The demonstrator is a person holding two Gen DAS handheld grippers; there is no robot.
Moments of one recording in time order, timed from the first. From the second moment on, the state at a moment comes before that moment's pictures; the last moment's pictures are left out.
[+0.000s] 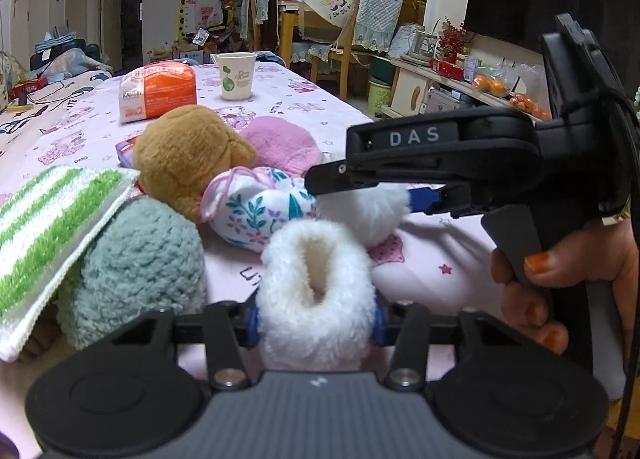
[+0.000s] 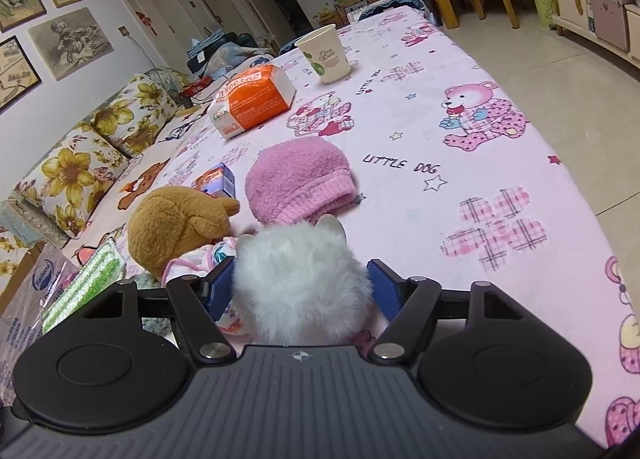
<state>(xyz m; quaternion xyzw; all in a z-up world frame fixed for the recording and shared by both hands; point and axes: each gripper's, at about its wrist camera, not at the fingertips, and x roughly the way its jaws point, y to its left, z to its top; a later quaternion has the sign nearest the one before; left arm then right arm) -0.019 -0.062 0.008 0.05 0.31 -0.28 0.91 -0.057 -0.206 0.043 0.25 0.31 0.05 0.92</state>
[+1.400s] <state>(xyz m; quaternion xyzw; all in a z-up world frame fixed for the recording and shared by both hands) -0.034 0.027 0.078 -0.03 0.18 -0.24 0.95 -0.064 -0.183 0.092 0.19 0.23 0.01 0.95</state>
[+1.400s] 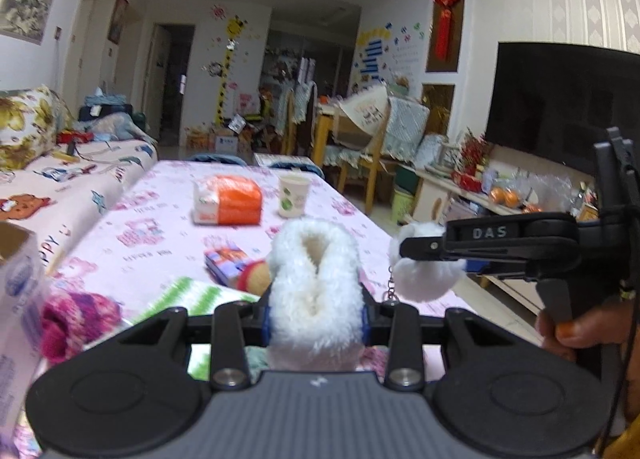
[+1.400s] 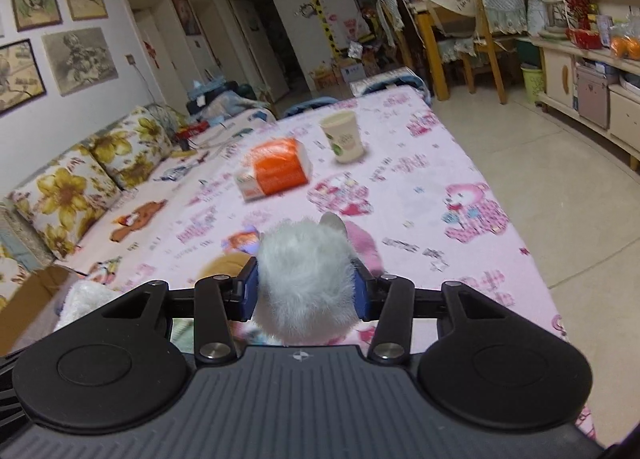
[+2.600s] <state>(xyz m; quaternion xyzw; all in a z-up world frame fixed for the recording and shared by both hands) -0.044 0.172 0.112 -0.15 0.09 0.10 0.98 0.005 -0.064 0.124 0.25 0.19 0.30 0.90</state>
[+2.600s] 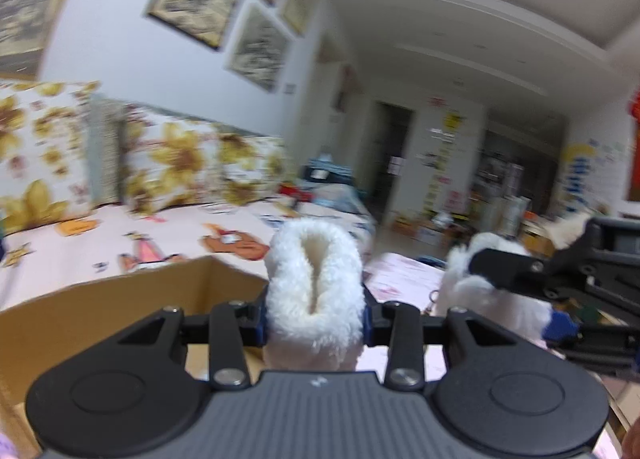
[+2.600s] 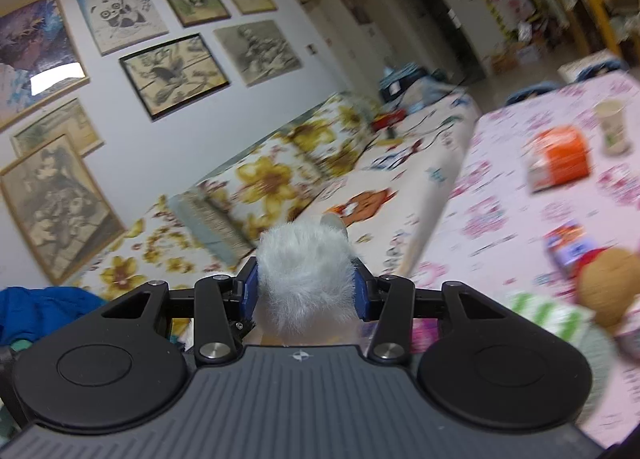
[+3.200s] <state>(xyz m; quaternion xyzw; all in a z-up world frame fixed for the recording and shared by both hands) -0.047 0.210 0.103 -0.19 0.12 0.22 0.95 0.041 -0.029 0.089 0.27 0.26 0.31 0.87</state>
